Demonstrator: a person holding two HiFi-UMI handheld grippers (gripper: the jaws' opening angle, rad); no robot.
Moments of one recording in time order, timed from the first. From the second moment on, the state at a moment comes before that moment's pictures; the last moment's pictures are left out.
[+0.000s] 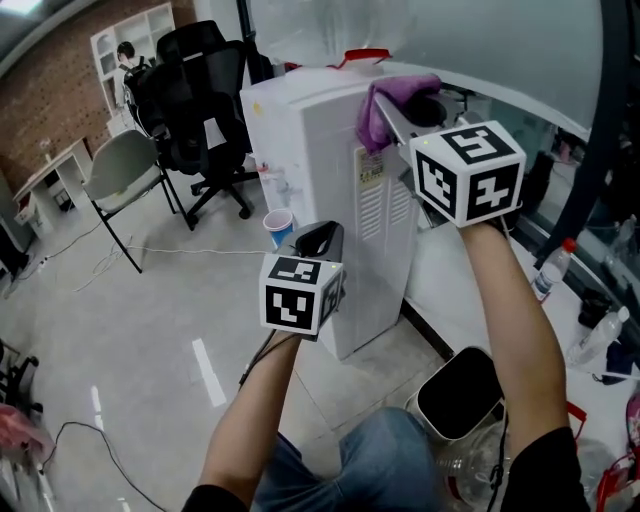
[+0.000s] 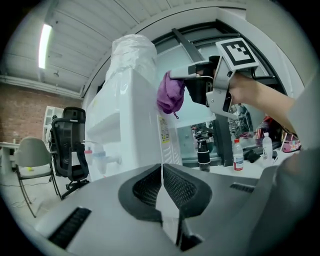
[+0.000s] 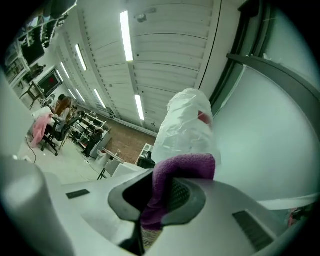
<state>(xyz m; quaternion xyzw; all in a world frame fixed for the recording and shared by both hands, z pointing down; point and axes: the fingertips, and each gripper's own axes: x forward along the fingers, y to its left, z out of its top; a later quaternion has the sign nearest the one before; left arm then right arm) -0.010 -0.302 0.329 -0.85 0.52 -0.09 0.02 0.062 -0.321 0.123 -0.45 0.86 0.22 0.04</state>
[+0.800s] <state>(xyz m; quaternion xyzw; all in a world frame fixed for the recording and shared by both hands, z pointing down) -0.027 -0.297 0.352 -0.85 0.52 -0.10 0.01 0.048 -0.343 0.193 -0.45 0.87 0.18 0.02</state>
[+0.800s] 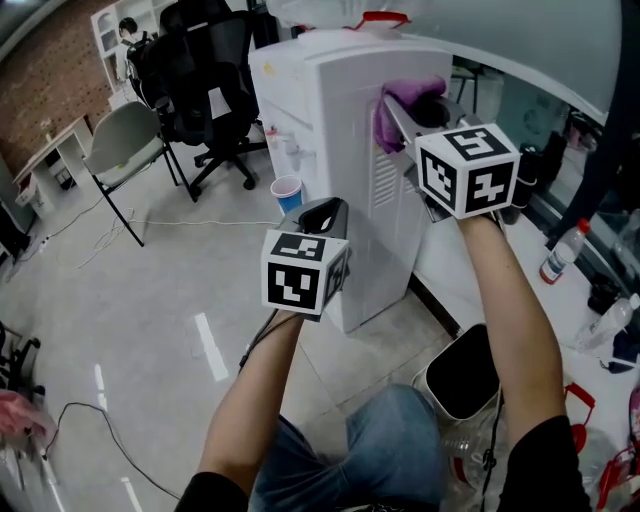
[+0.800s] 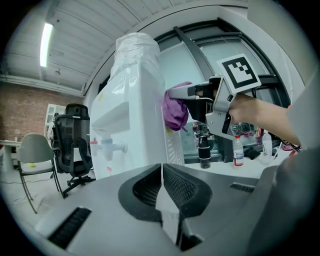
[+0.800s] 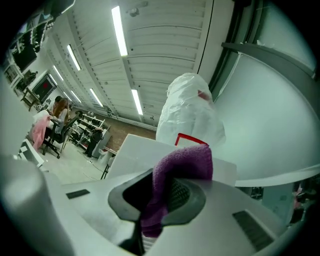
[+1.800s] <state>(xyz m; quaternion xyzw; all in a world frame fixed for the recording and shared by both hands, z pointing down) -0.015 -0.295 0.425 -0.85 0.51 -0.12 -0.02 0.059 -0.361 0.388 -0.47 0.88 0.05 -0.02</state>
